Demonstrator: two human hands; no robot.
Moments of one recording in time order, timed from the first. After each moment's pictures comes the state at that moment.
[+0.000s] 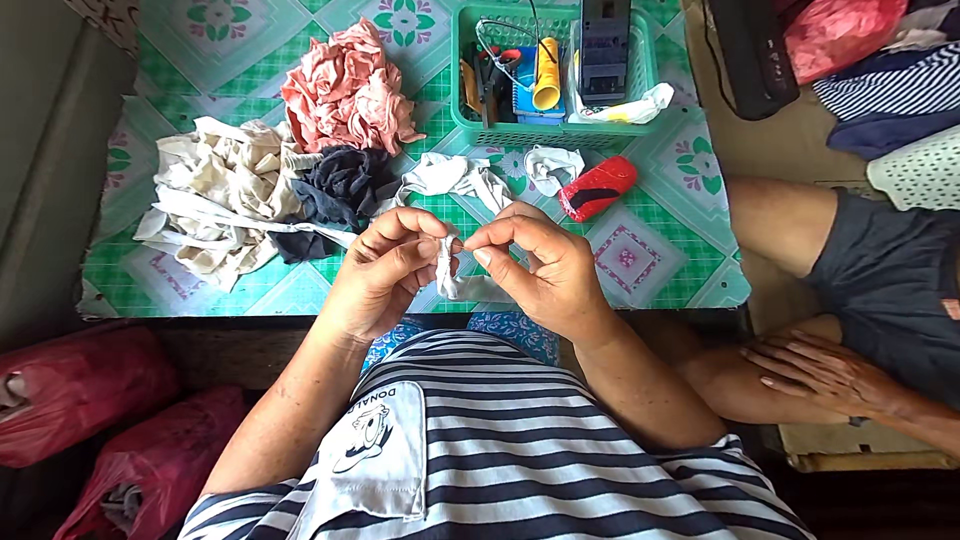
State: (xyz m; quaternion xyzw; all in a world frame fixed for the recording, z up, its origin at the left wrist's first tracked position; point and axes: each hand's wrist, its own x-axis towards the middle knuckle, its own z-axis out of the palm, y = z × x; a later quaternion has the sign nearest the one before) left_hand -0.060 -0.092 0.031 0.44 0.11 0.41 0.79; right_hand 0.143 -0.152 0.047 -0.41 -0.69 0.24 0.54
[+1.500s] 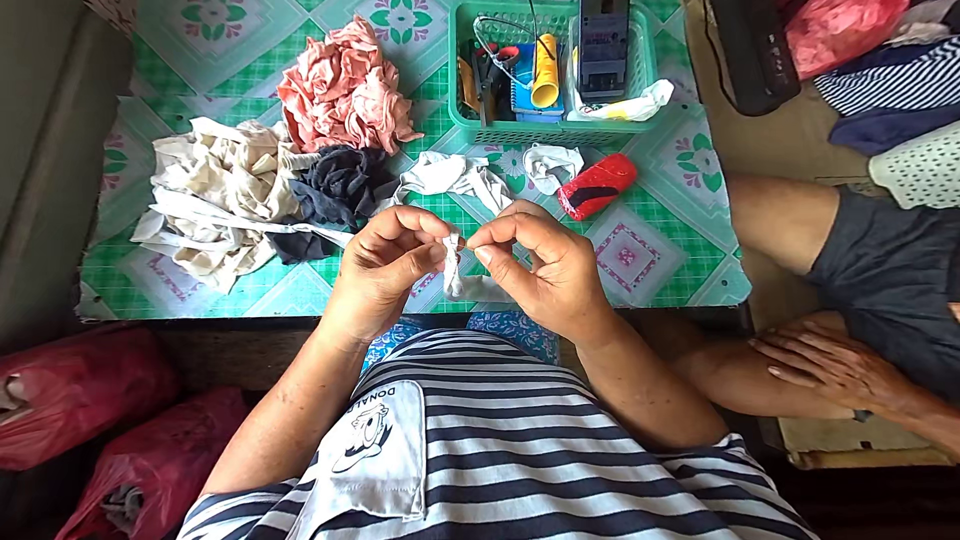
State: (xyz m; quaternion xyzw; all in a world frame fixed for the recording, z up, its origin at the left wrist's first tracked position) left_hand -0.056 -0.094 0.031 0.52 0.16 0.44 0.72; right_hand 0.144 -0.152 0.048 -0.42 -0.69 0.23 0.54
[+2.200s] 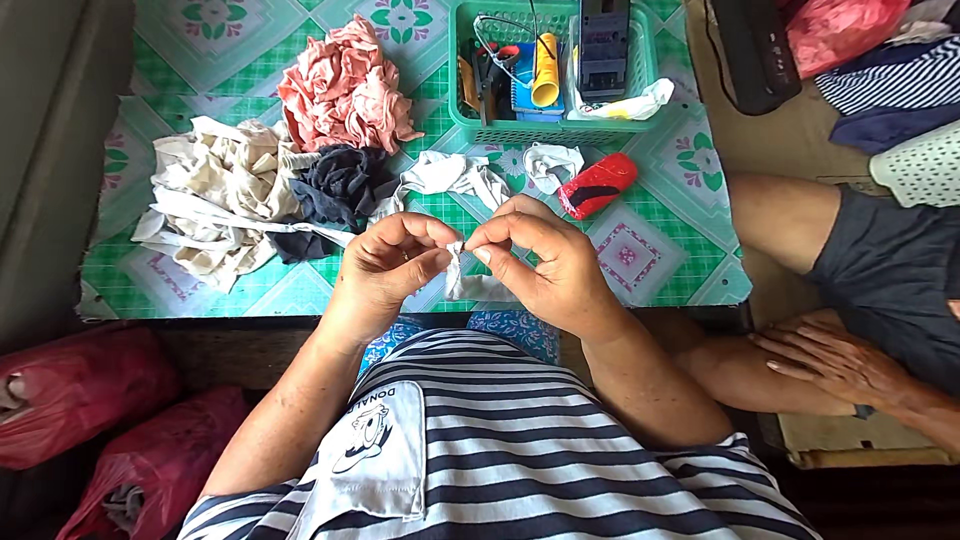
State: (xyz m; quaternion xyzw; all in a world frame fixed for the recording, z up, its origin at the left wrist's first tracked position) left_hand -0.059 -0.096 0.031 0.57 0.19 0.43 0.68; right_hand 0.151 -0.149 0.052 -0.43 -0.73 0.20 0.49
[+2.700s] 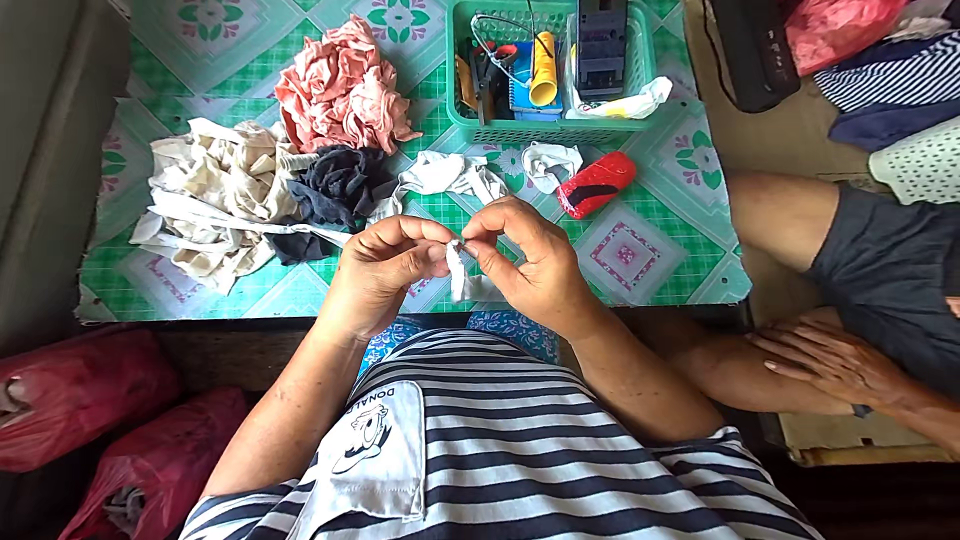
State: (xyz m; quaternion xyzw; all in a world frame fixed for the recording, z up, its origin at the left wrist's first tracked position) left_hand -0.059 -0.093 0.031 0.49 0.19 0.41 0.74; right_hand 0.142 -0.141 0.040 -0.41 -0.73 0.18 0.52
